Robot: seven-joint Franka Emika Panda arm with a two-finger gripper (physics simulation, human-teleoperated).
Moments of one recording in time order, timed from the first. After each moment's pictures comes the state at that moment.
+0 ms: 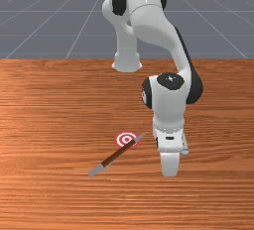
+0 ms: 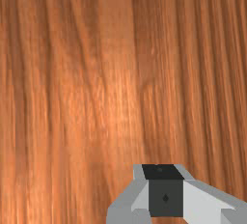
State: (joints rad) arm 0.12 1.01 0.05 -1.29 -0.01 2.40 -0.56
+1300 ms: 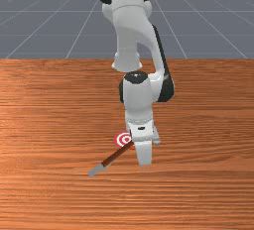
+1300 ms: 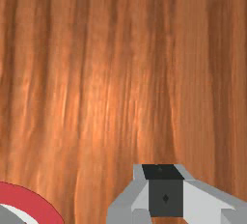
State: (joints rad) arm -0.05 0.88 0.12 -1.67 -0.02 2.75 -0.82
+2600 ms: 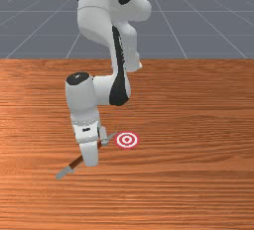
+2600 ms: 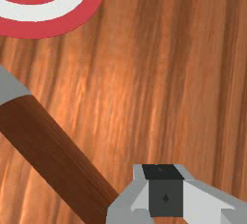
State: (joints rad) arm -0.35 0.93 0.20 -1.57 -0.04 2.67 -1.19
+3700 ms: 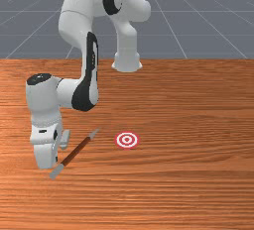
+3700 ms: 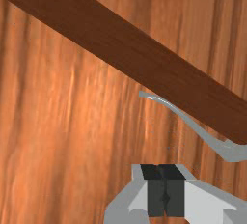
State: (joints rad) arm -0.46 1.04 0.16 -1.36 -0.03 2.60 -1.28
